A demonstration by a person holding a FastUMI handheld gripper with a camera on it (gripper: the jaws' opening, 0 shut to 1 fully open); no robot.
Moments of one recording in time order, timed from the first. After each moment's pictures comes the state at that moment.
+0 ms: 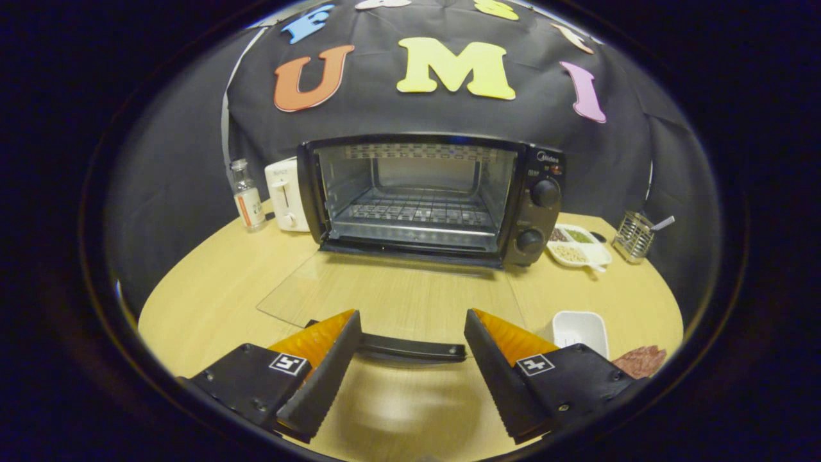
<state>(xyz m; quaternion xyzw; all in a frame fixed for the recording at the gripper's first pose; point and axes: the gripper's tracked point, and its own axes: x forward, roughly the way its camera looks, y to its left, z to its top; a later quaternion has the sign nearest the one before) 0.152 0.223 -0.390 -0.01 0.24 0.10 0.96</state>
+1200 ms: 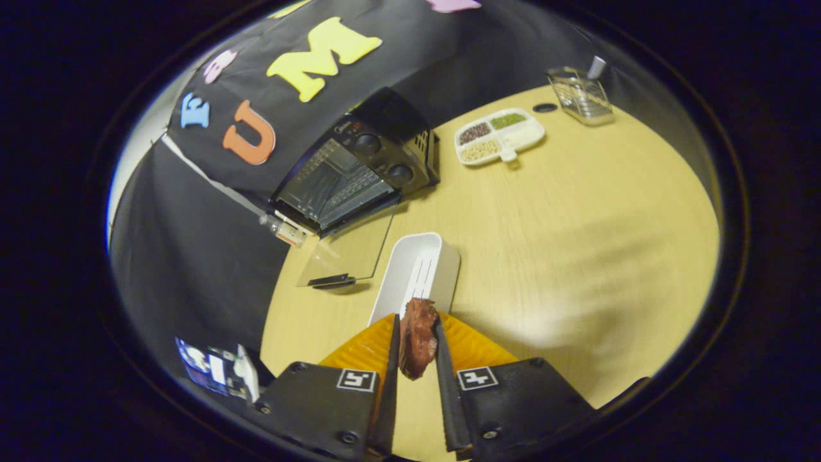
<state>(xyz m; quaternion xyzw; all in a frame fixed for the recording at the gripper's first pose) 0.072 0.036 -0.416 0.32 0.44 0.22 0.81</state>
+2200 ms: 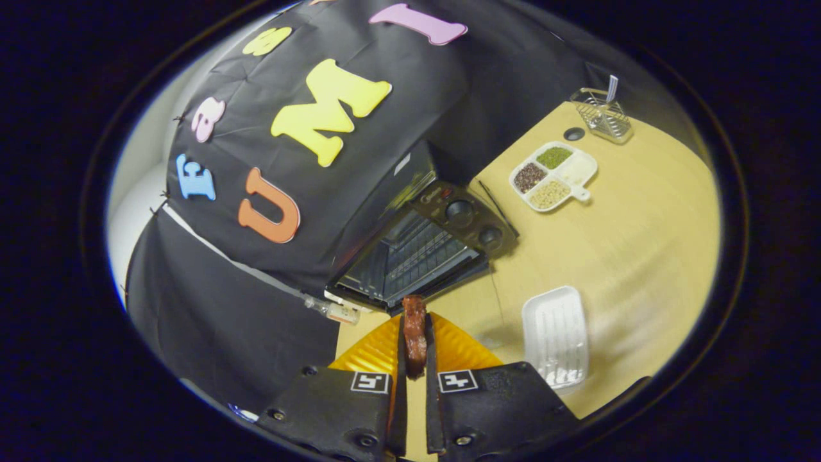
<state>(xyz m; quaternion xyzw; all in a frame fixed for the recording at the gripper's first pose) 0.152 0.170 -0.289 0.44 0.30 0.16 0.83</state>
